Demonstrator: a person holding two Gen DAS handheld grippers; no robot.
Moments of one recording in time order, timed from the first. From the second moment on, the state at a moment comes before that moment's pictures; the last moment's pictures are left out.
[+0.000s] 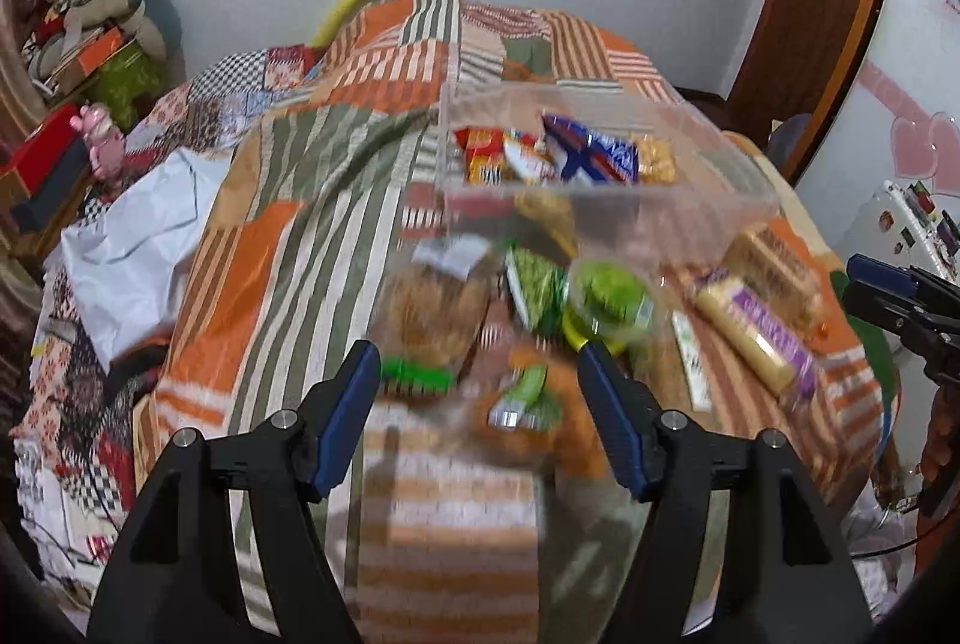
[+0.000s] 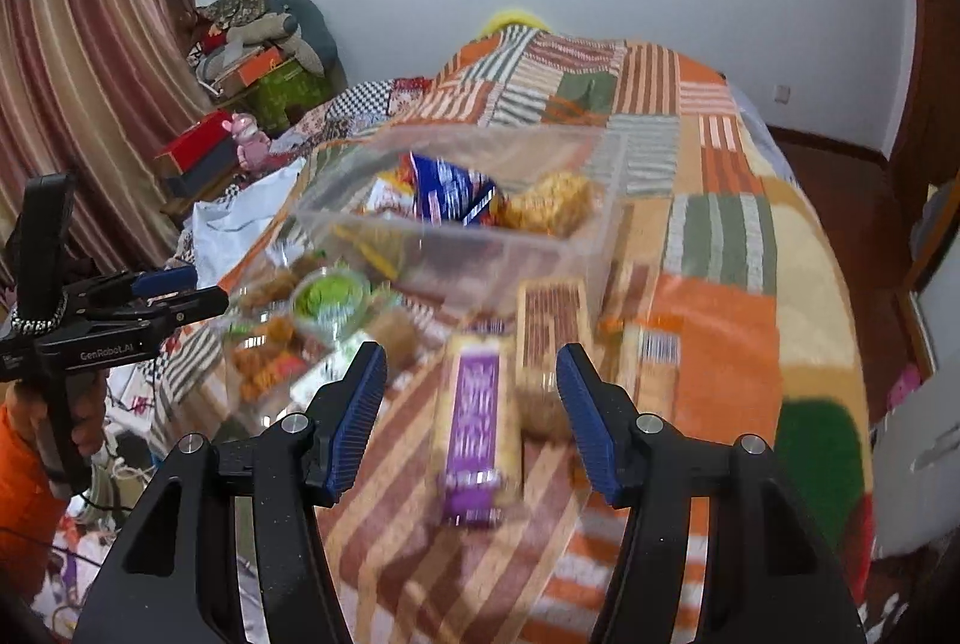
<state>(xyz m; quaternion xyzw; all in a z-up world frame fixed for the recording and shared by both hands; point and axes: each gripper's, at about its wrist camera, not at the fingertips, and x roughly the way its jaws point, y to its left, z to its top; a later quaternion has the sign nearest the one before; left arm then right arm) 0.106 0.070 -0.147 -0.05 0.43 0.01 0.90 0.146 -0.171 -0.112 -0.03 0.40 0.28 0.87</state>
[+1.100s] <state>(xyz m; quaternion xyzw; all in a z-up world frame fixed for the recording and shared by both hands) 0.128 0.047 -0.206 -0.12 0.47 -0.04 0.87 0.166 -0.131 -0.173 -0.04 0.46 0.29 0.84</state>
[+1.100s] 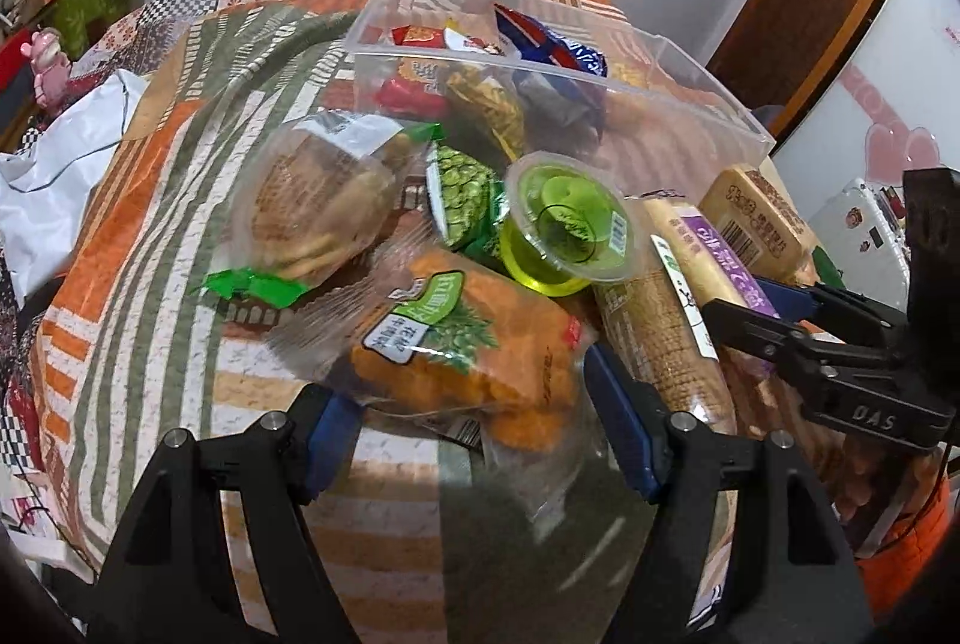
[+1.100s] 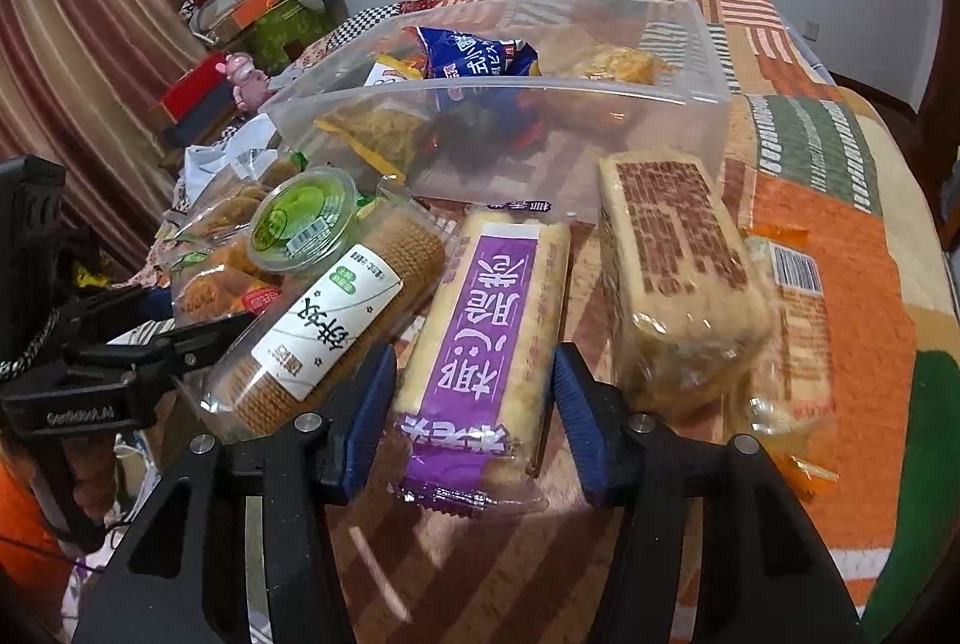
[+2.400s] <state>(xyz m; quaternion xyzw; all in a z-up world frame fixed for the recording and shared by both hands) 0.117 0.040 -0.108 -0.09 0.34 -0.05 0.94 0.157 -0.155 -0.097 0.00 0.36 0.28 0.89</state>
